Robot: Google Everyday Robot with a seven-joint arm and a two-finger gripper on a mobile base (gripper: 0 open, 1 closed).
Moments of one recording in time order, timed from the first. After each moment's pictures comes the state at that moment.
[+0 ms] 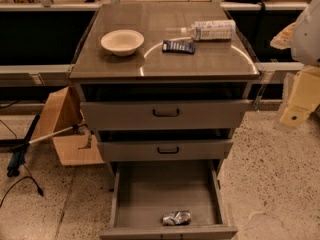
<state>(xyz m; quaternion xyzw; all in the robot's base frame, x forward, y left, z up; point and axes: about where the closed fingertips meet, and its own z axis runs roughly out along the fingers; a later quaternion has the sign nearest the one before) 0.438 -0.217 0.976 -0.60 0.78 -0.03 0.16</state>
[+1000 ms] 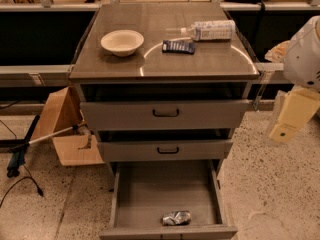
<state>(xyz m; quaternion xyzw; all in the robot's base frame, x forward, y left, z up) 0.432 -0.207 0.951 -0.60 0.78 -0.03 0.18</state>
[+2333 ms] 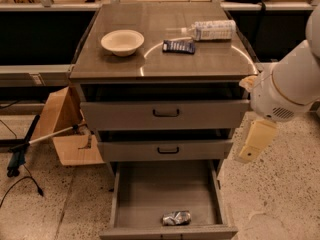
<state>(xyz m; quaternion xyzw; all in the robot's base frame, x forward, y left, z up) 0.452 -0.187 0.868 -0.60 0.77 -0.01 0.20</state>
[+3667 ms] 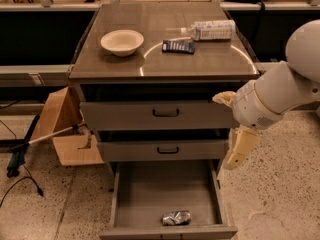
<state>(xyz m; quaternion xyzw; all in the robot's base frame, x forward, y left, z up) 0.463 -0.153 0.813 -0.67 0.70 0.11 0.22</state>
